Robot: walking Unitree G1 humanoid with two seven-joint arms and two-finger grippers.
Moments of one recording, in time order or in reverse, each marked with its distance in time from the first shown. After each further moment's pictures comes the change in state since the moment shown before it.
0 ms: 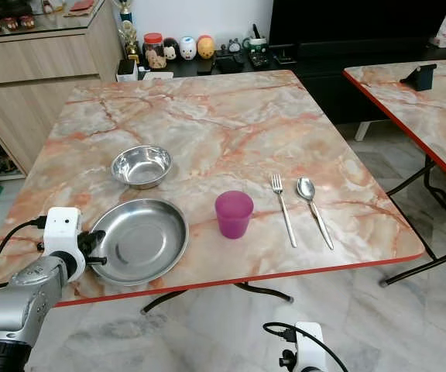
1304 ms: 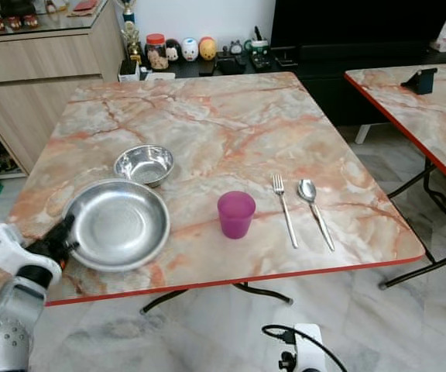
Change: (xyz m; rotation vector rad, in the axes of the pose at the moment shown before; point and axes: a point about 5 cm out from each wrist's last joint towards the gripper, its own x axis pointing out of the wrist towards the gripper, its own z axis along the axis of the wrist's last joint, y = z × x) left arm -0.031 0.030 0.003 -0.714 -0.465 -0.007; right arm -0.001 -0.002 -0.002 -0.021 0.007 0.015
